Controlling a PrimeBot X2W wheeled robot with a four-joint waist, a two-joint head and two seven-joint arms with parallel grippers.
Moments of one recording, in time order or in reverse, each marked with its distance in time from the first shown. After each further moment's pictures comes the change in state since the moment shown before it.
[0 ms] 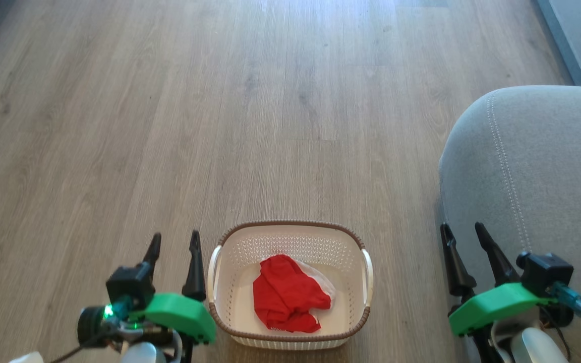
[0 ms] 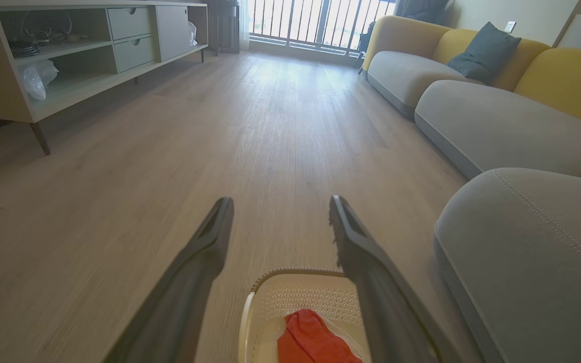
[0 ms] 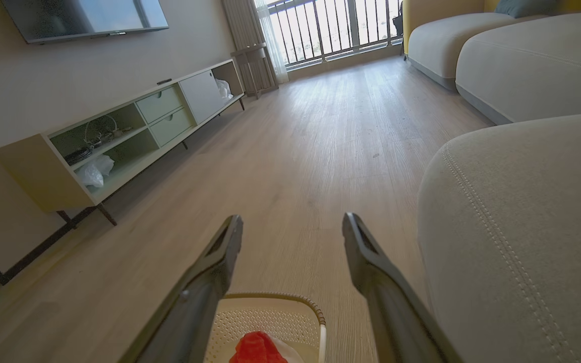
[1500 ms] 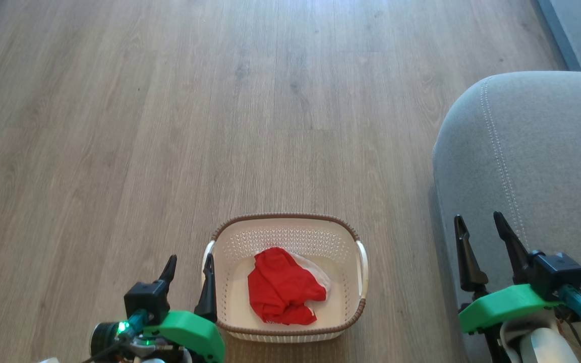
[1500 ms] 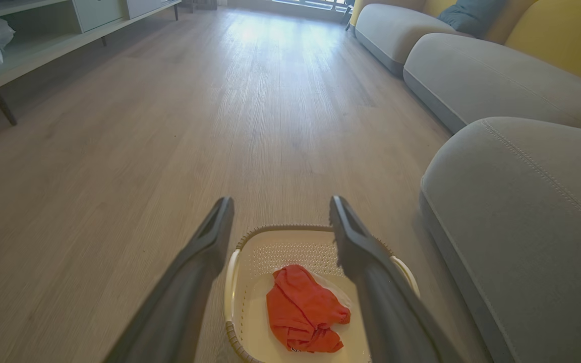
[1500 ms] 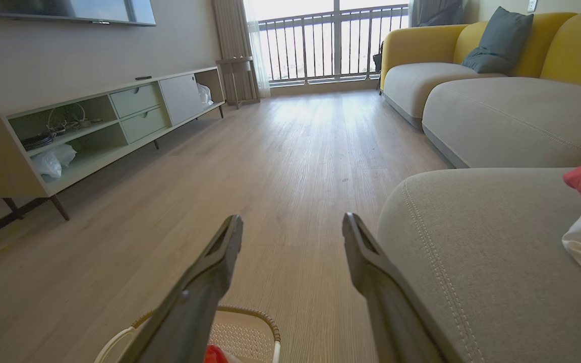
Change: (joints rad) left arm 0.031 0.000 -0.044 0.059 -0.001 -0.013 0.000; right arm 0.047 0.039 -0.096 -0.125 -0.214 0.000 0.000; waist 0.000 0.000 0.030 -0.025
